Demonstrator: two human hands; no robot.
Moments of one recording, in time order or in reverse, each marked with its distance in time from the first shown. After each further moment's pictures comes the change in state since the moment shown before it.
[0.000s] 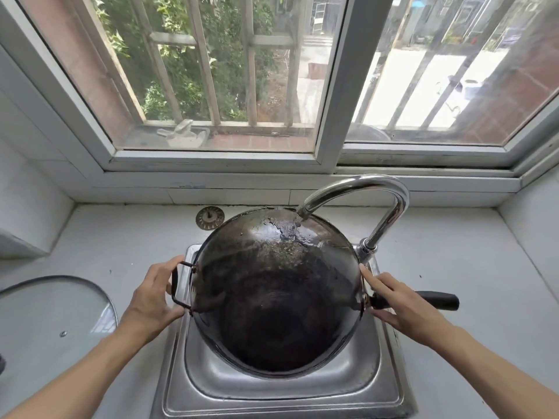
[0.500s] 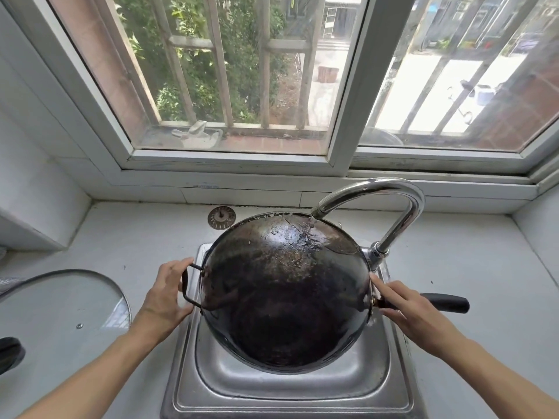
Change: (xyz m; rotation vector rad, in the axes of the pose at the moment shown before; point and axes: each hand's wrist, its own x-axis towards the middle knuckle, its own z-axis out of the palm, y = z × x) left_hand -0.006 -0.013 0.007 -0.004 0.030 0.038; right_hand -0.003 -0.009 0.002 -0.027 0.062 -0.047
